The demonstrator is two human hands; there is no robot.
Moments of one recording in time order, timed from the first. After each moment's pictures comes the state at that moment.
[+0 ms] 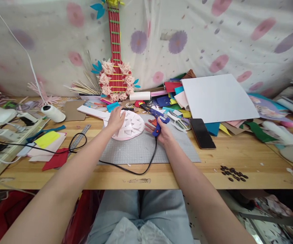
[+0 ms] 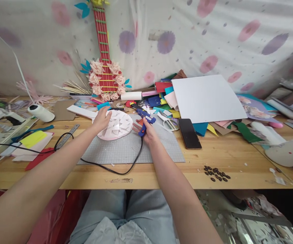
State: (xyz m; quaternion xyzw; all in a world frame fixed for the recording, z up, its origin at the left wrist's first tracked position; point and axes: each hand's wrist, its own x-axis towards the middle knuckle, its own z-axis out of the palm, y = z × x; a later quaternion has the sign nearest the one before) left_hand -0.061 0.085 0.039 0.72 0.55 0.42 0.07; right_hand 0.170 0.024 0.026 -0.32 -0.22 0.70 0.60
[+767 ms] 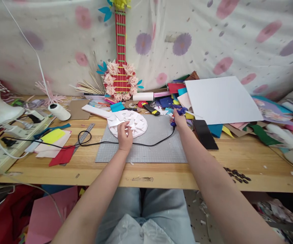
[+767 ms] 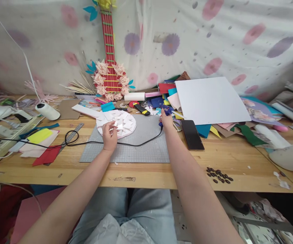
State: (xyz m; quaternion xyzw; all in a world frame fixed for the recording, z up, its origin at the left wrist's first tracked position) left_hand -0.013 -0.004 0.003 0.58 0.47 0.66 0.13; right_hand 0.241 0.094 0.027 -0.58 -0.31 0.41 0.63
